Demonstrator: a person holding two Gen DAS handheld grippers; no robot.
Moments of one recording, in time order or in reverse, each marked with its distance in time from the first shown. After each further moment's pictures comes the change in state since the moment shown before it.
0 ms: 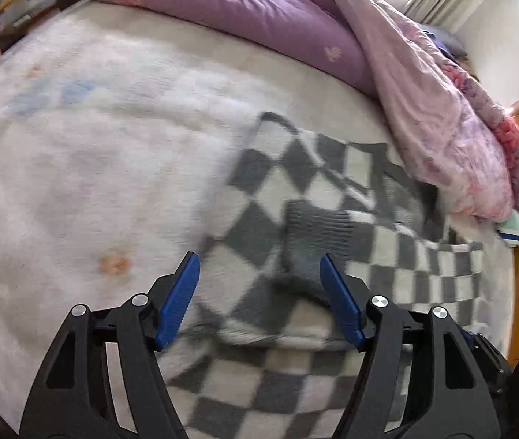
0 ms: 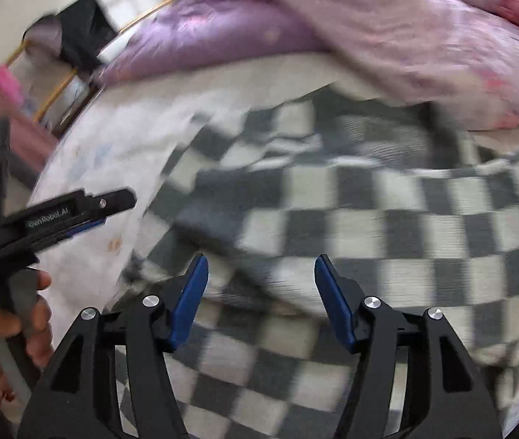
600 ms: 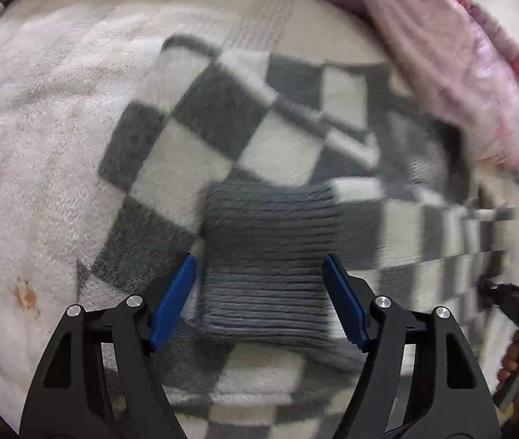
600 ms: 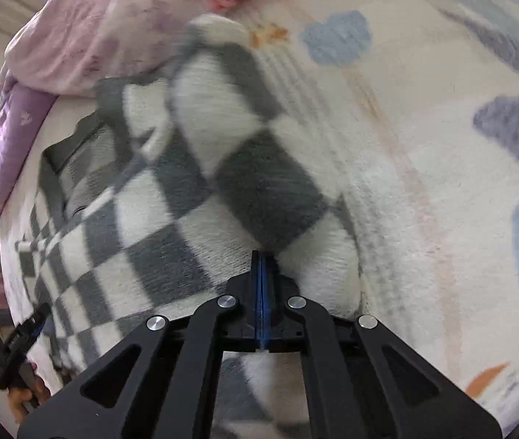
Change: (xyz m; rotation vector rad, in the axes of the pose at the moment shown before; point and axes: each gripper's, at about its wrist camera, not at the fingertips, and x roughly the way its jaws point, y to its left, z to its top) left arm 0.097 -0.060 0.016 0.120 0.201 -0.013; right arm 0.036 -0.264 0.017 0.562 0.224 -0.120
